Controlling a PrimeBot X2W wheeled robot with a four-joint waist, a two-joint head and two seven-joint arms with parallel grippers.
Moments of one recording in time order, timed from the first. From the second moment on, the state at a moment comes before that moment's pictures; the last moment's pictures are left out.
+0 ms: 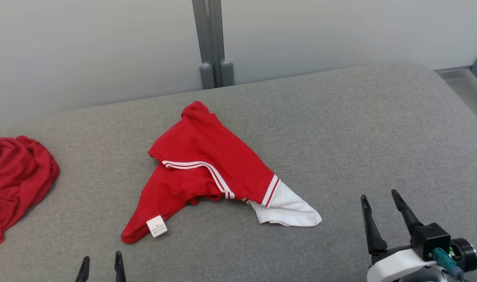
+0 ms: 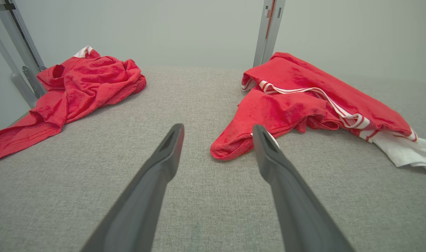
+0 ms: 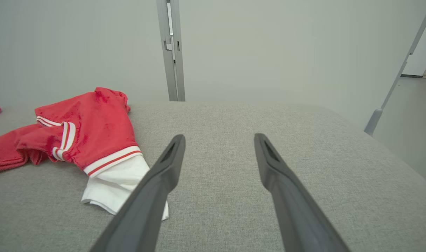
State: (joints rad) left arm 0.27 0.05 0.03 0.11 -0.20 -0.05 -0.26; right arm 0.08 -0.05 -0.01 0.14 0.01 0.13 -0.26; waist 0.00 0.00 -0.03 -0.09
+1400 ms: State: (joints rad) left arm -0.14 0.16 -0.11 0.44 -0.17 -0.10 0.02; right arm -0.28 -0.10 0.31 0.42 0.04 0.13 0.27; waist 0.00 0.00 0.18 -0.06
